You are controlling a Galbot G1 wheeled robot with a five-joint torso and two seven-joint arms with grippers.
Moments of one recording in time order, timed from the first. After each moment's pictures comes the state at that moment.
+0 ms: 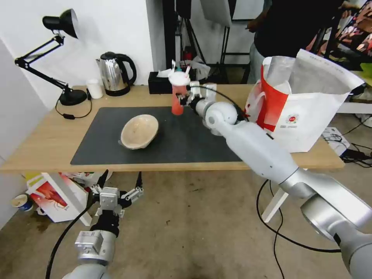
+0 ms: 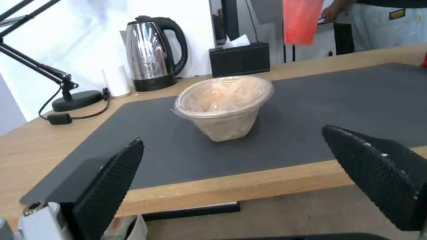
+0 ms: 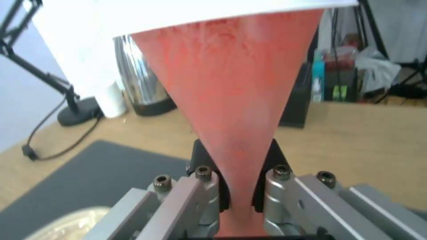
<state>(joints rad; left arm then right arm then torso) 1.80 -1.50 -0.55 -2.30 0.00 0.00 0.00 -0.16 1.25 -0.34 1.31 1.03 -0.38 0.23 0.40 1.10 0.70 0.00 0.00</state>
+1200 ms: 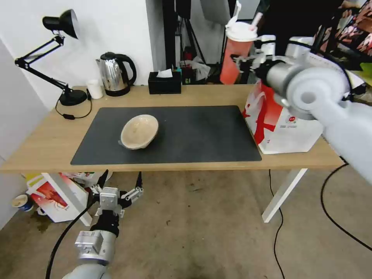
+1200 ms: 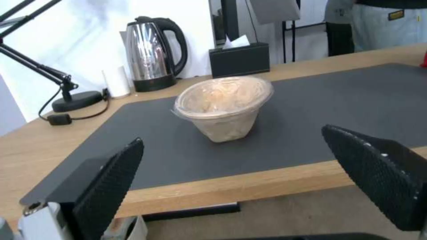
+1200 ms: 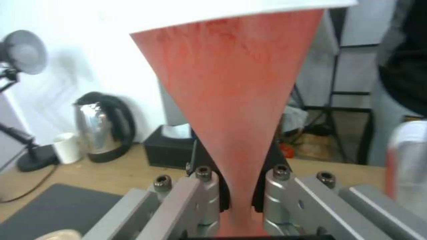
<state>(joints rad) 1.80 -1.50 -0.55 -2.30 0.00 0.00 0.00 -0.14 0.67 -0.12 1.89 1.39 -0.52 0.47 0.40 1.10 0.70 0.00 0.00</state>
